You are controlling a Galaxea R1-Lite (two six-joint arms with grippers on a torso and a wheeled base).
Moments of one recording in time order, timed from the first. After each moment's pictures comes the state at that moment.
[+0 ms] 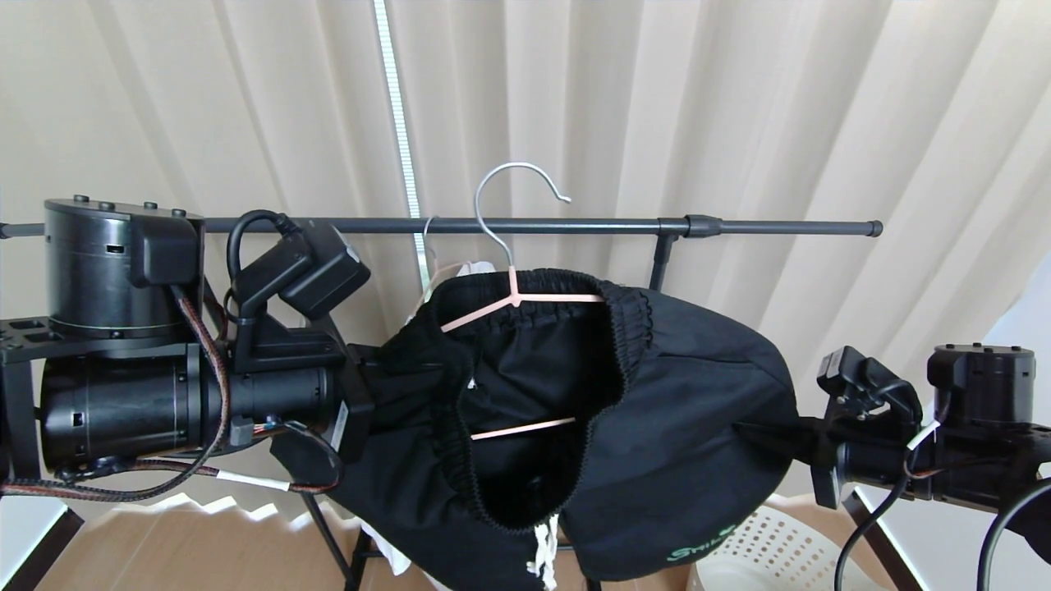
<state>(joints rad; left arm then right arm) -0.46 1.46 -0.82 -0.23 -0.39 0.33 0.04 1.76 -0.44 -0.77 0.67 -0.44</state>
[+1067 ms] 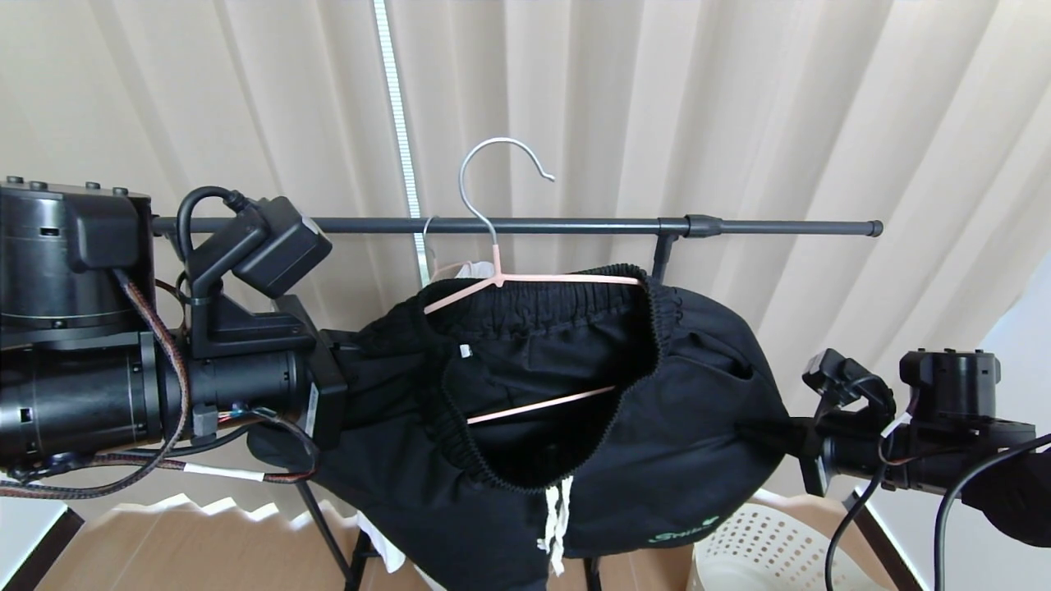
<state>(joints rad) -0.43 1.41 -0.82 -0.23 -0.39 0.28 -0.03 1.90 -0.50 -0.77 0.67 -0.44</state>
